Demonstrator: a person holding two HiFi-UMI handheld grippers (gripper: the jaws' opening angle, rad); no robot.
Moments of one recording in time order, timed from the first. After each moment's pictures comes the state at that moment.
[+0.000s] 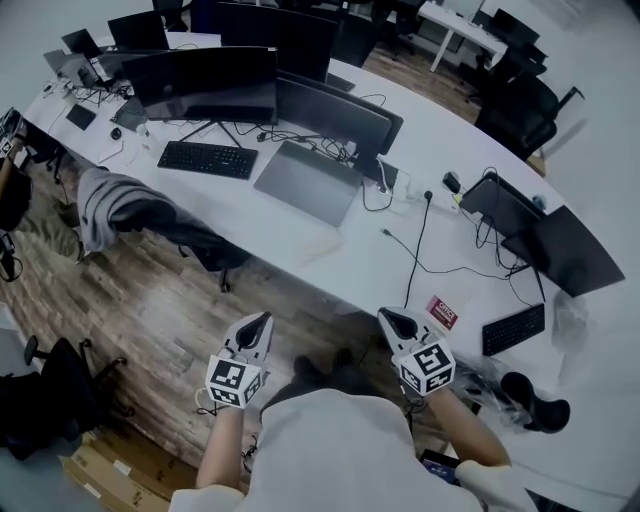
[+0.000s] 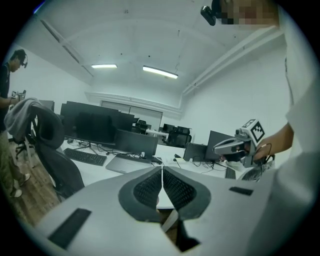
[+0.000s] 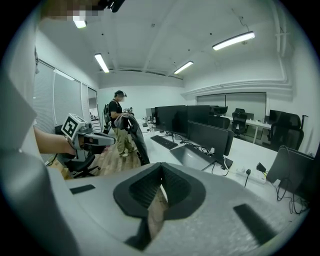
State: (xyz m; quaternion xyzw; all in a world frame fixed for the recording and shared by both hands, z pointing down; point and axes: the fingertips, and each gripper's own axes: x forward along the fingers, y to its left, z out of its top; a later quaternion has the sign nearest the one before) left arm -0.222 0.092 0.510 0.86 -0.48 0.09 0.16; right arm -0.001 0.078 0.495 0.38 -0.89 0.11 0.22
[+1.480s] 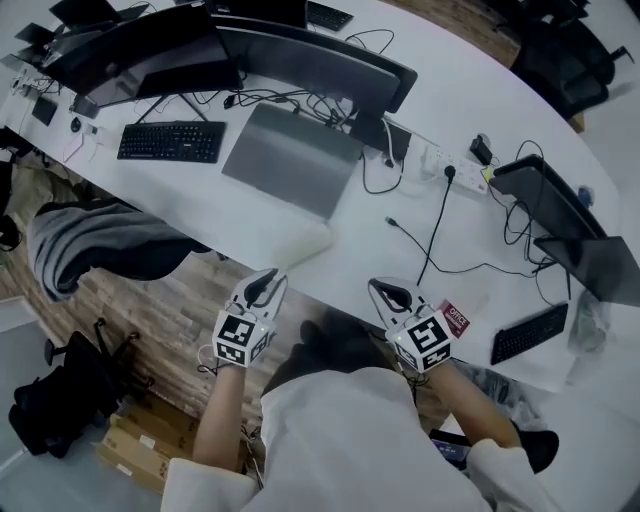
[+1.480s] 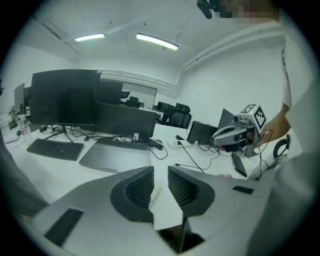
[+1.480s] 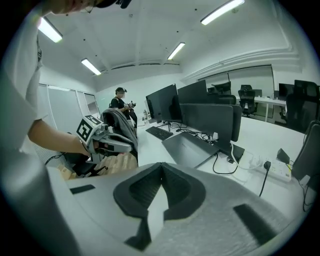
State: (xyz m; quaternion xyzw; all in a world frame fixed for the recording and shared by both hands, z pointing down) left arm -0.130 -0.123 0.633 0.86 -0.41 0.20 0.22; right arm 0.035 -0.112 0.599 0.32 -0.89 0.20 0.23
